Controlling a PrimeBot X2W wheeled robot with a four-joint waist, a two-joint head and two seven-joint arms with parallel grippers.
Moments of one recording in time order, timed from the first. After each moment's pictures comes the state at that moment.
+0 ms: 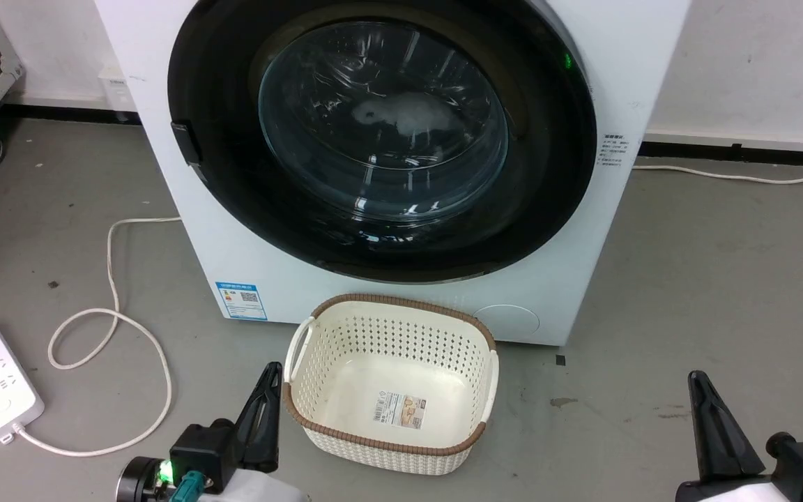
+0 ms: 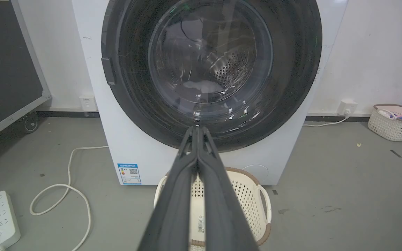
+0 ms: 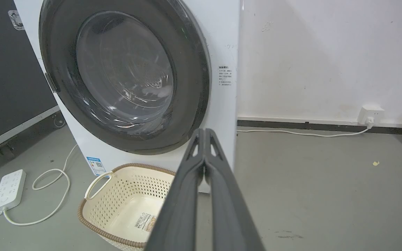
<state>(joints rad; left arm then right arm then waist) 0.01 0.05 -0.11 0.12 -0.10 -0.04 -0.22 0.10 -0.06 -0.06 0.04 0.12 0.13 -0.22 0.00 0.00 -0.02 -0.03</state>
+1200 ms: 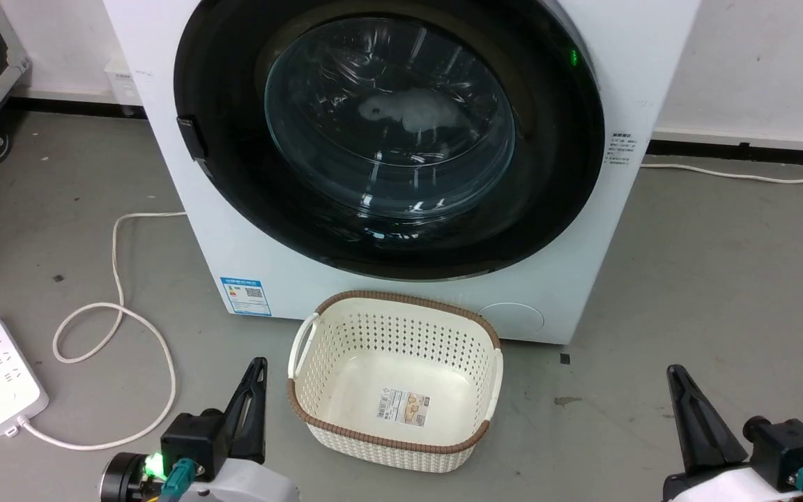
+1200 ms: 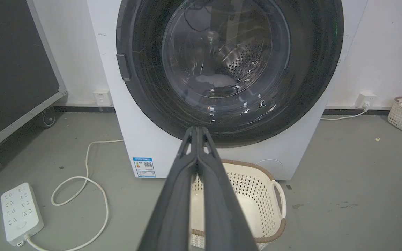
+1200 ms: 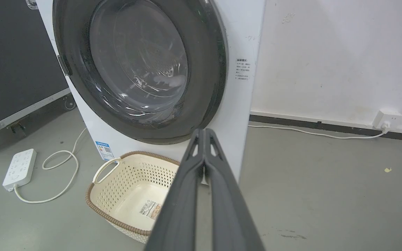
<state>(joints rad) 0.01 0.05 -0.08 0.08 -0.06 -0.03 -0.15 0.07 -0.06 -0.04 0.03 0.08 0.13 -0.15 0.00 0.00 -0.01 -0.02</state>
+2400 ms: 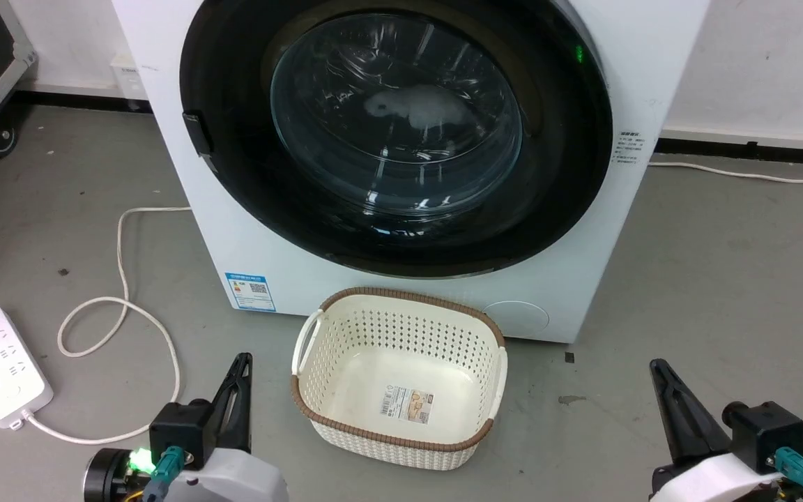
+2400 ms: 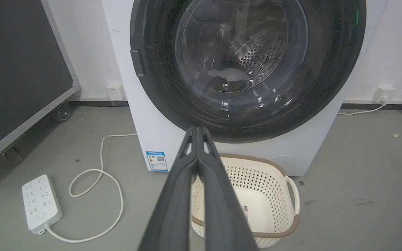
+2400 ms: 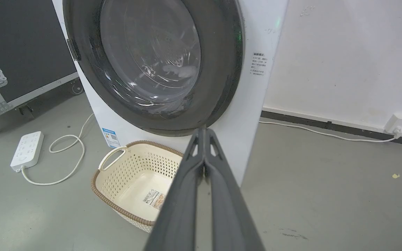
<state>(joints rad) 0.01 0.05 -0.04 0.04 -0.04 -0.02 -0.08 0.05 -0.06 -0.02 0.02 0.04 0.13 -0.08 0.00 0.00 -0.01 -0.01</state>
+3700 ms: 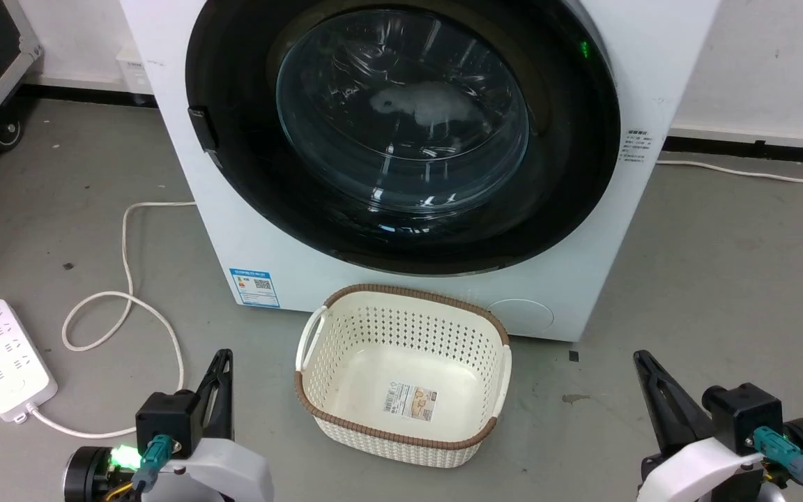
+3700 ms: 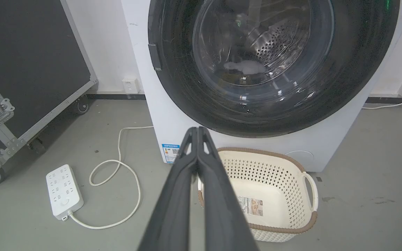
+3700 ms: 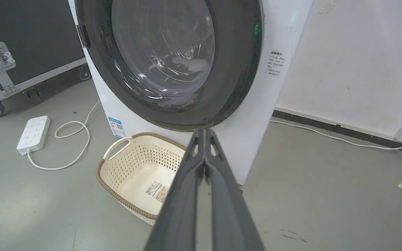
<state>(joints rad) 0.01 0.05 0.00 0.00 0.00 0.00 0.00 0.01 -0.06 0.00 0.01 0.01 0.13 0.00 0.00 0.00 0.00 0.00</state>
